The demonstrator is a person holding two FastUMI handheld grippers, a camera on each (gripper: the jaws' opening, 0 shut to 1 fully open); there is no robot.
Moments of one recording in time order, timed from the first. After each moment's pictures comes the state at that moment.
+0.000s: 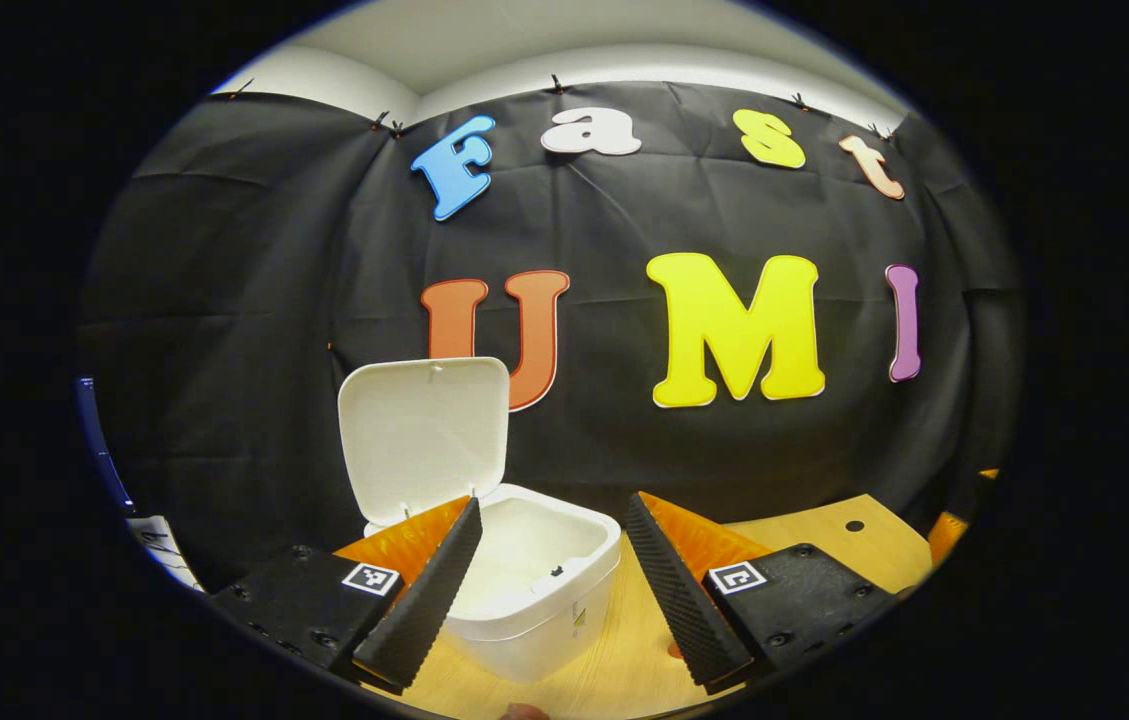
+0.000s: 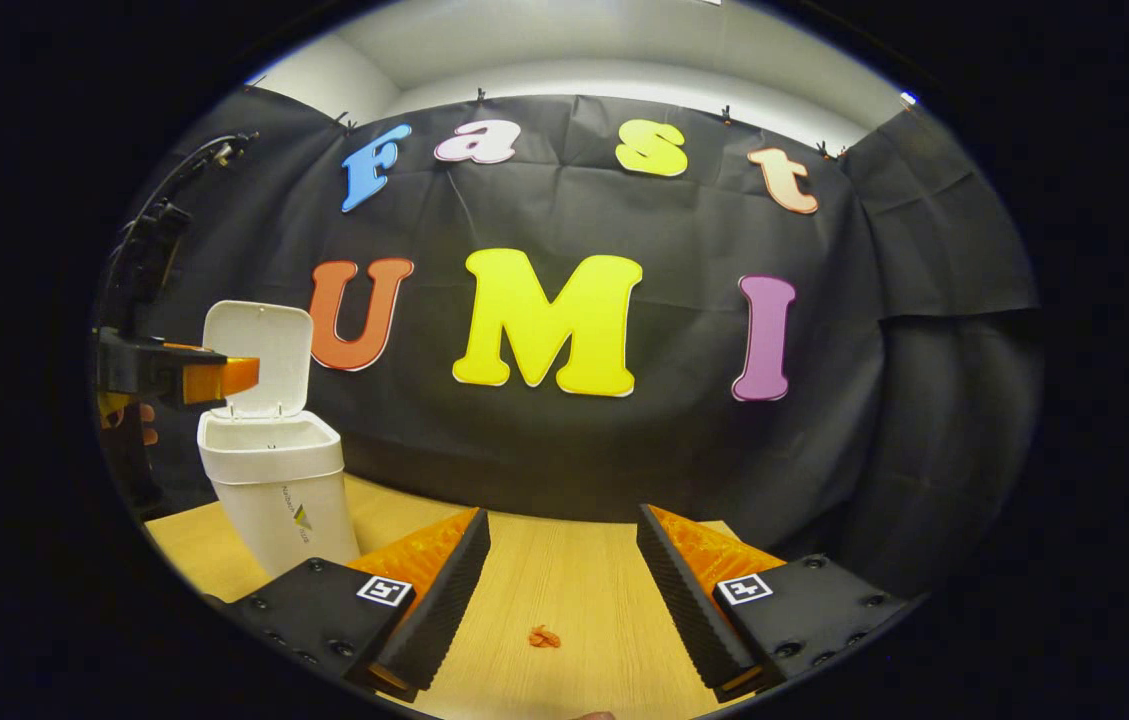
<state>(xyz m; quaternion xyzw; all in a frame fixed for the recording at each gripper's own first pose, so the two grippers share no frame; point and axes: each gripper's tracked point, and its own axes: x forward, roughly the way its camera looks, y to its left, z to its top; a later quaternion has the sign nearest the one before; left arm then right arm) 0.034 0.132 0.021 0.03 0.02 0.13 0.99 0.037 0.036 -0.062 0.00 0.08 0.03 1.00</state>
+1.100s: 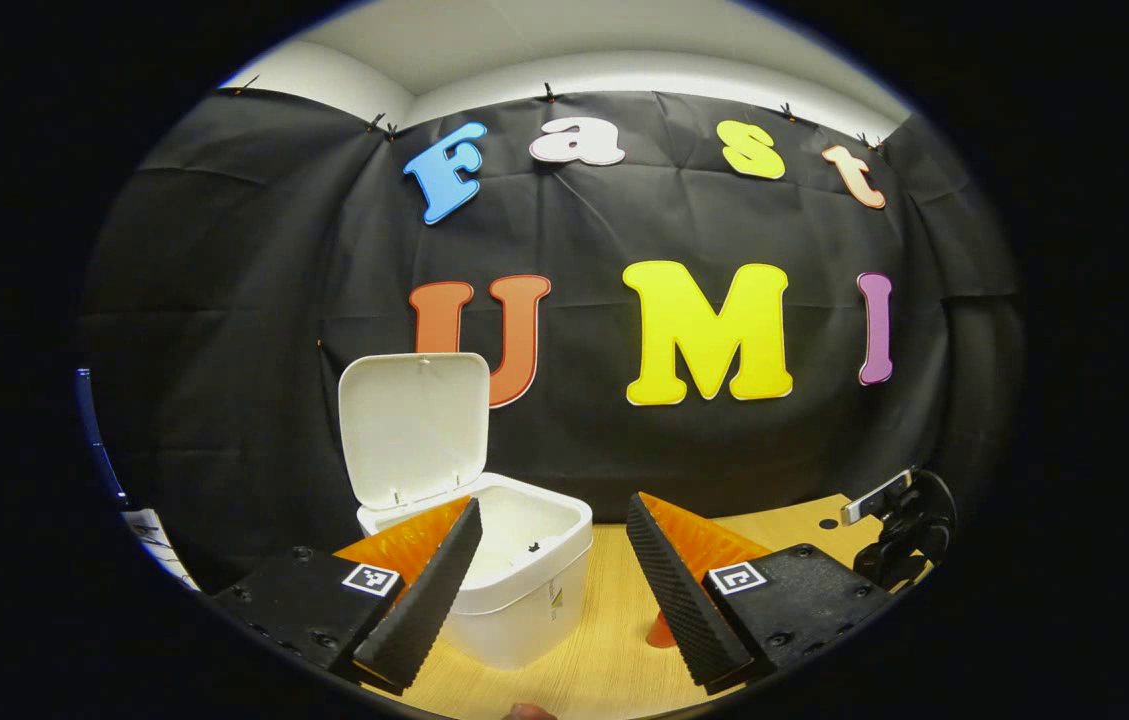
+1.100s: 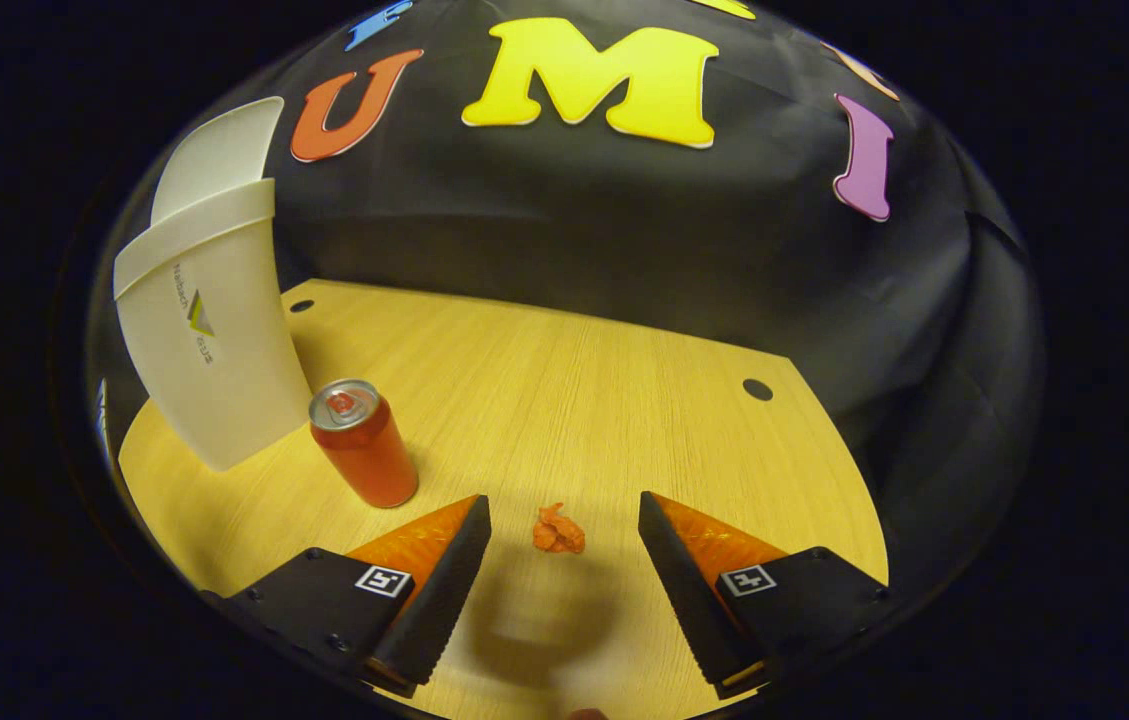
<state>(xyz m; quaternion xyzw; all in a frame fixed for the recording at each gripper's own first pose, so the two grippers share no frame) 0.008 0.114 0.013 0.01 0.01 0.11 0.99 0.089 0.056 -0.307 -0.04 0.38 0.06 0.92</state>
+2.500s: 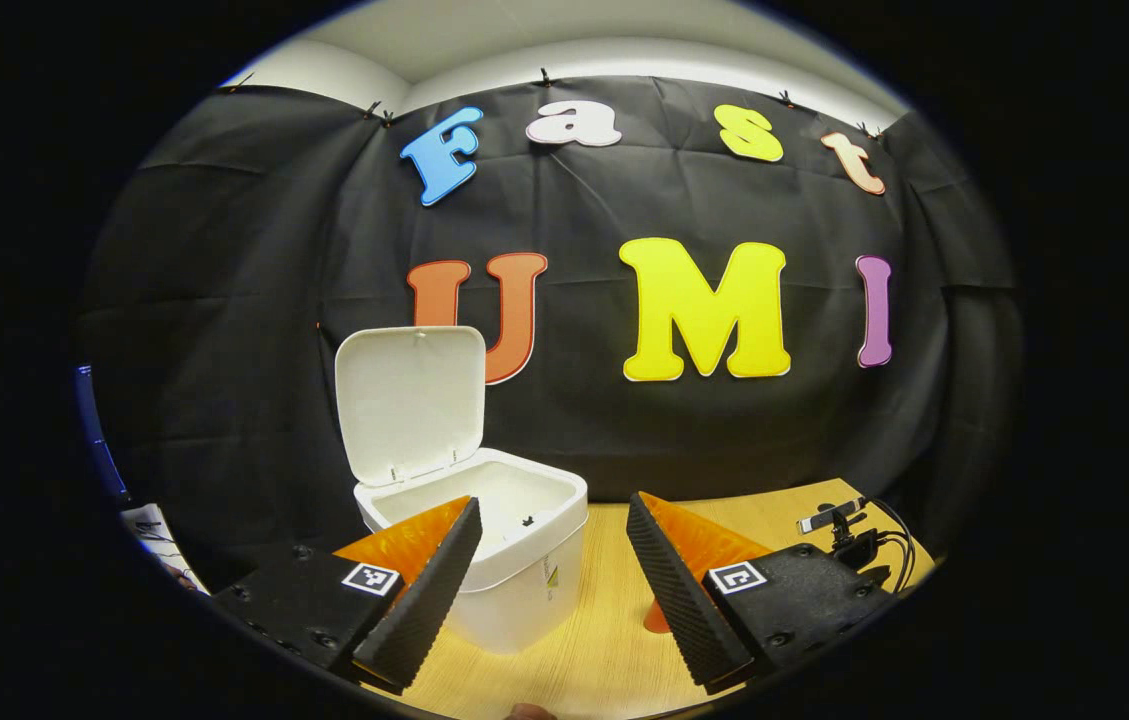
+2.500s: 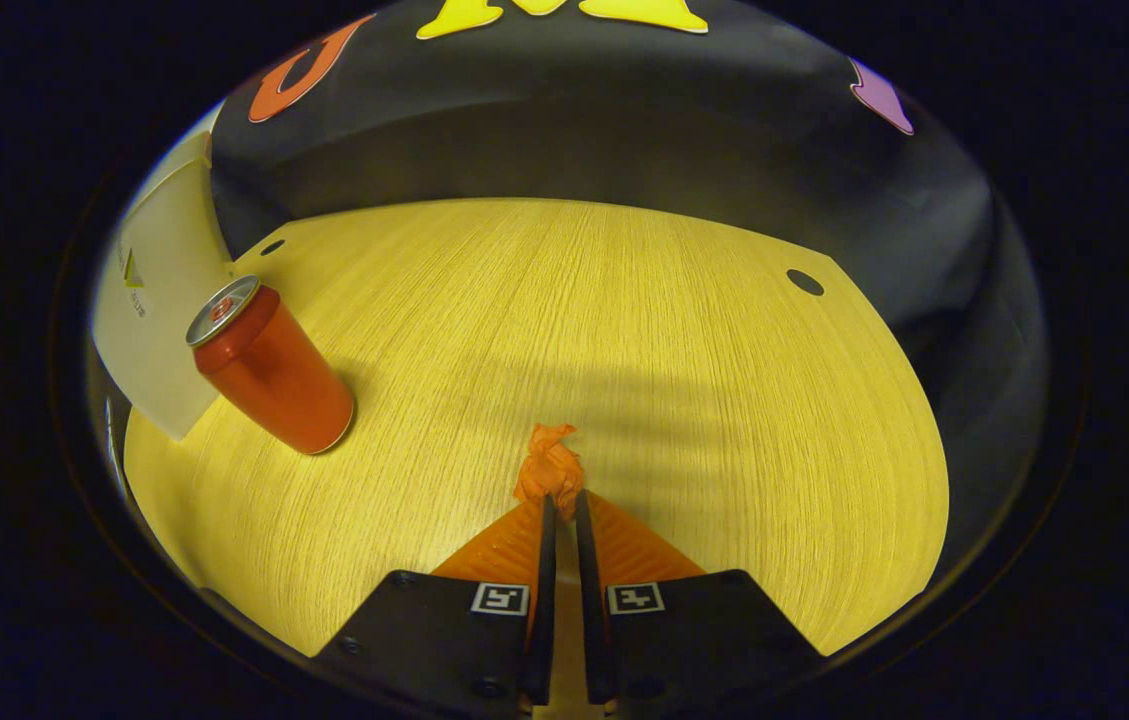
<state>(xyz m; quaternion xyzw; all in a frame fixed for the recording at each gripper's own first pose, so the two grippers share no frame) 0.002 0.107 -0.006 0.01 0.04 0.11 0.99 0.094 0.040 -0.383 -0.03 0.47 0.07 0.88</state>
